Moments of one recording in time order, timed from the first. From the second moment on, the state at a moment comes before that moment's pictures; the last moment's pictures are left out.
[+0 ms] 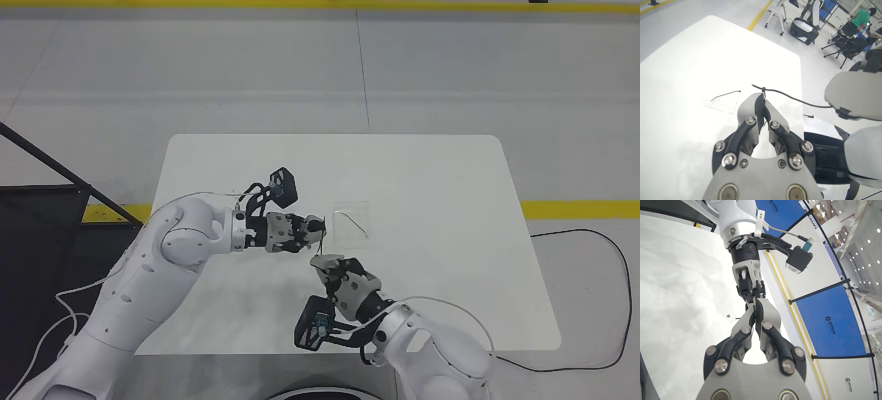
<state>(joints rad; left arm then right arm) 0.90 -1.03 -1.05 -1.52 0.42 -0.83 -0.72 -1.49 -1.35 1.05 -2.25 -2.21 -0.62 0.29</state>
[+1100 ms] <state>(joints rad) 0.93 -1.02 -1.06 -1.54 0.54 -0.86 -0.60 -1.48 -1.35 1.01 -2.23 -2.21 -0.39 0.38</state>
